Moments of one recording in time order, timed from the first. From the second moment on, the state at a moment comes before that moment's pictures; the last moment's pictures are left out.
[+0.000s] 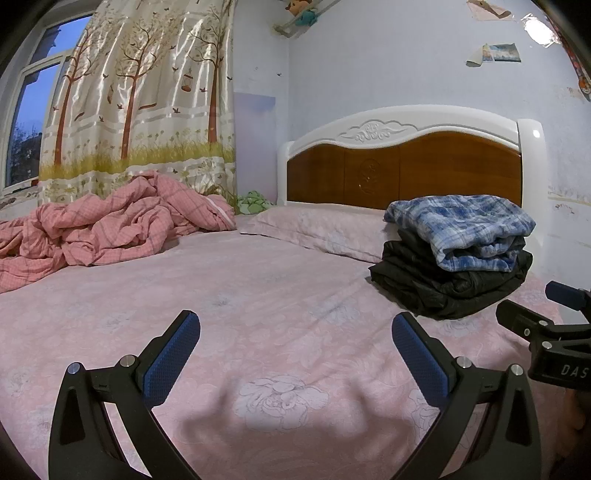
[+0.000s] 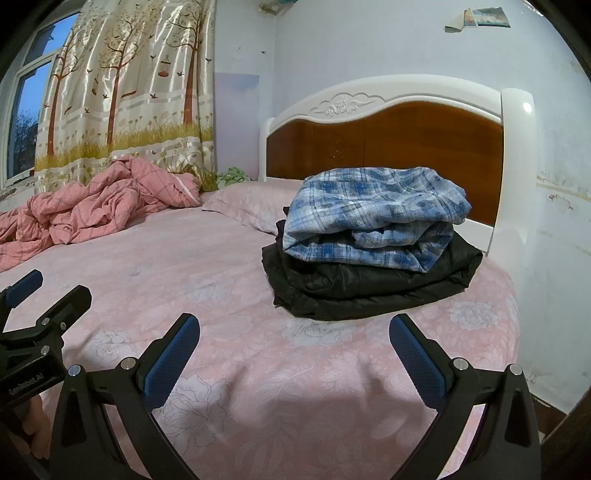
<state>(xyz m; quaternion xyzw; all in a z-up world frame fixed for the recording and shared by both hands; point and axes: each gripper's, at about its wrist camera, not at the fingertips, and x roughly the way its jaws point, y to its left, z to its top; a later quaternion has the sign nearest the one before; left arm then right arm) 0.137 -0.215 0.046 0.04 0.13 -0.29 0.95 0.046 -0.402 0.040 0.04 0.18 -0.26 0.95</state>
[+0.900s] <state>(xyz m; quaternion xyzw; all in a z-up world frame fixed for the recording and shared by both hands) 0.130 -0.216 0.047 0.06 0.12 -0.28 0.95 0.046 -0.402 0.041 0.04 0.18 -0.26 0.95</state>
